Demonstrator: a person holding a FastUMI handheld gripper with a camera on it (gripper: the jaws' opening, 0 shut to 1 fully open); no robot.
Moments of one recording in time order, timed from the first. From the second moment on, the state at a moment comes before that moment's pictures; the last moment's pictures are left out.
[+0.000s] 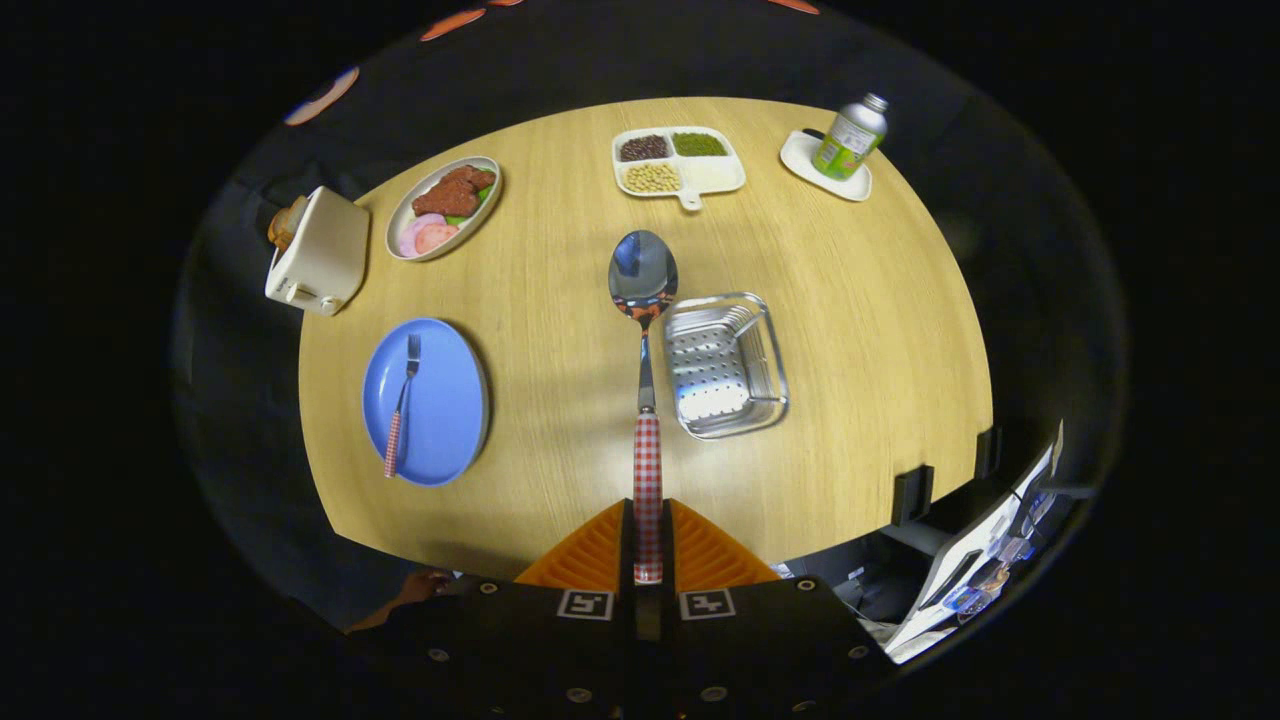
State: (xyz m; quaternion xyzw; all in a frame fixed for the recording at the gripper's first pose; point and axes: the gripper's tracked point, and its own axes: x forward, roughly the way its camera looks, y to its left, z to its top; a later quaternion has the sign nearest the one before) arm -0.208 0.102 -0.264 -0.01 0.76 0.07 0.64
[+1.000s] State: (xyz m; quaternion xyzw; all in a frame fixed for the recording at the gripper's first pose) arm -0.198 0.056 -0.283 -0.08 0.90 0.14 0.40
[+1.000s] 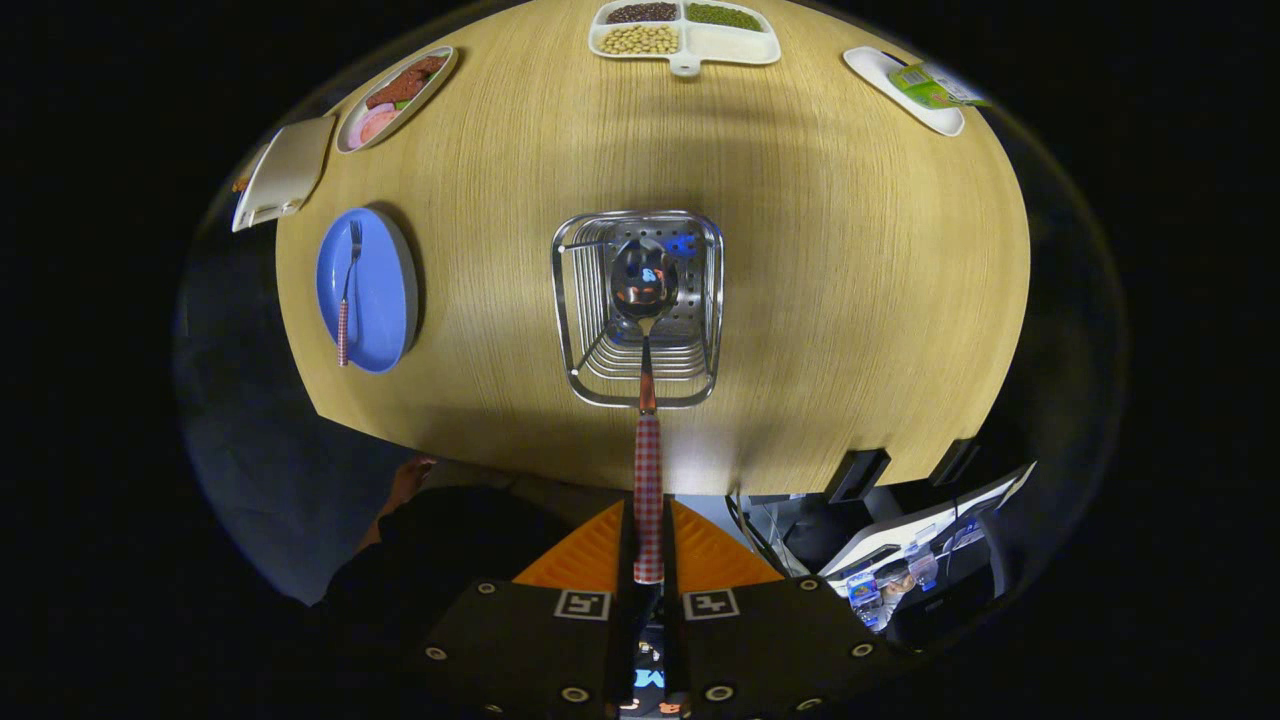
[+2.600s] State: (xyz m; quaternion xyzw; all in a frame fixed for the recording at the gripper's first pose) arm -0.064 0.217 -0.180 0.04 0.57 0.20 0.79
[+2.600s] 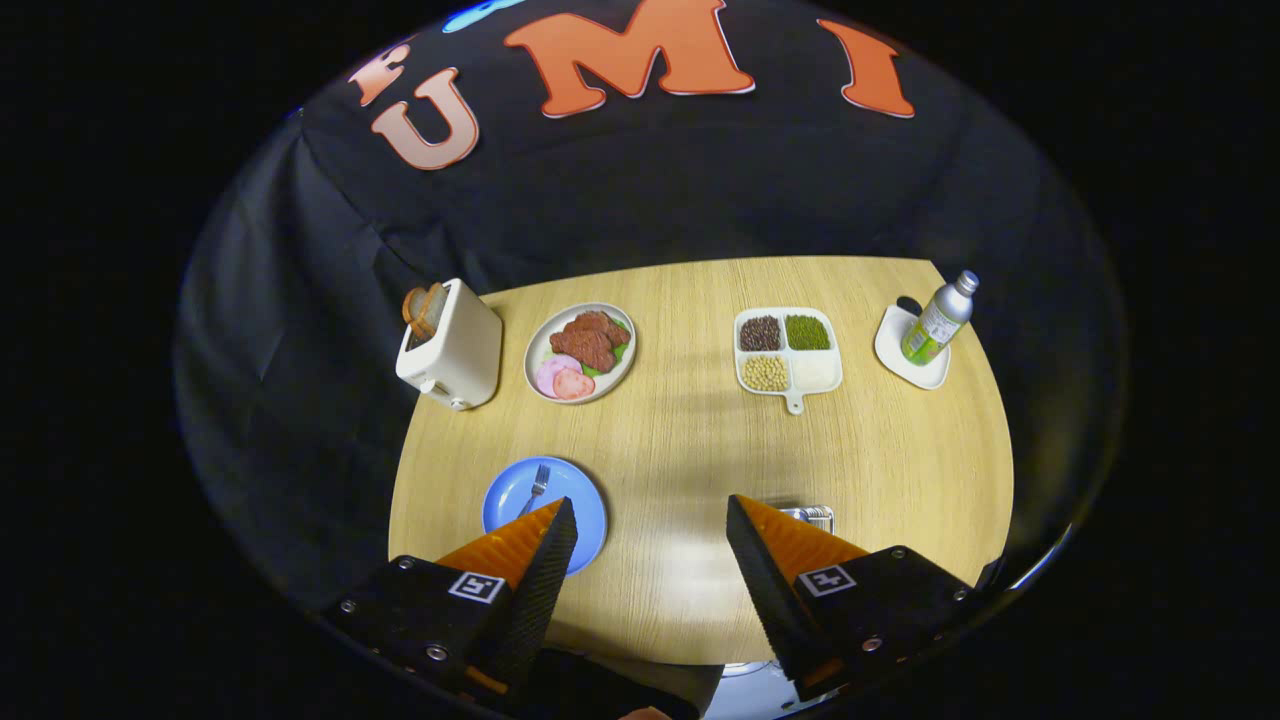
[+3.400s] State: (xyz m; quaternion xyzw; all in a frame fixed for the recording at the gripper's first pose) arm -0.083 0.352 -0.147 0.02 0.30 0.21 0.93
